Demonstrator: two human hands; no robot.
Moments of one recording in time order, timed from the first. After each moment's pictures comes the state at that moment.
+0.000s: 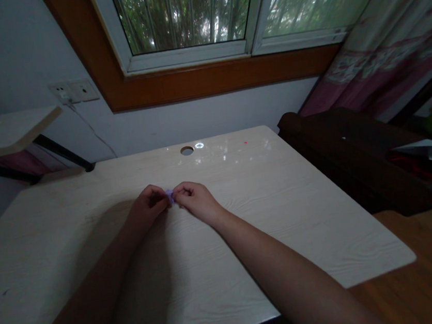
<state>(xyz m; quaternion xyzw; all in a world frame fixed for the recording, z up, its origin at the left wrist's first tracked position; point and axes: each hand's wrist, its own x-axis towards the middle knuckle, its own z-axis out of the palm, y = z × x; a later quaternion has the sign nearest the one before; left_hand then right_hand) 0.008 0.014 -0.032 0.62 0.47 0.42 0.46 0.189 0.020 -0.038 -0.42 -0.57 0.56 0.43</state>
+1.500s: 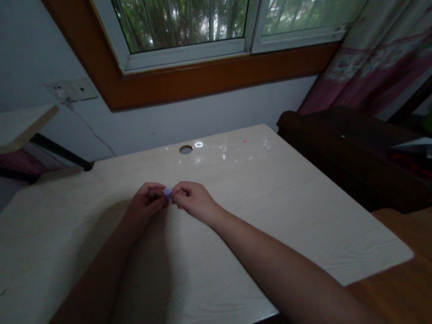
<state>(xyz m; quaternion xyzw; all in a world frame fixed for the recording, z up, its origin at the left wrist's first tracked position) 0.005 0.017 -0.031 0.60 0.43 0.43 0.52 0.189 0.020 -0.040 -0.44 -0.60 0.54 0.41</state>
